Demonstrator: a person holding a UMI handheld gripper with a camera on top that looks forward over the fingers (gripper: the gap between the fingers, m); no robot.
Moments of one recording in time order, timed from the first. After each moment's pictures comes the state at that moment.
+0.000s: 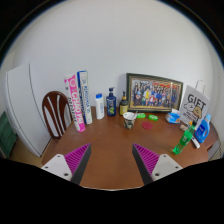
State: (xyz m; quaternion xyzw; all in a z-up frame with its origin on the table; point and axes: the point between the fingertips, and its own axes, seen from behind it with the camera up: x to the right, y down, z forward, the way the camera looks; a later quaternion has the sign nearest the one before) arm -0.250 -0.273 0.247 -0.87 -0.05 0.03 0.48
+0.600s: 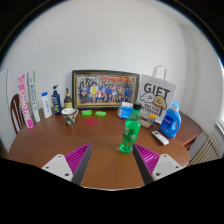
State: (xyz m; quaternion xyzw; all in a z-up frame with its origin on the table) arm 0.057 -0.260 0.166 -0.85 0.05 -0.08 0.52
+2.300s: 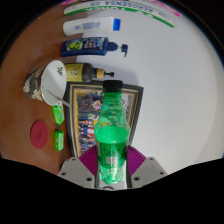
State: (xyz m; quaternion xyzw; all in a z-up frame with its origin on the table) arm -0.020 0.138 0.225 -0.52 -0.46 -0.59 0.41
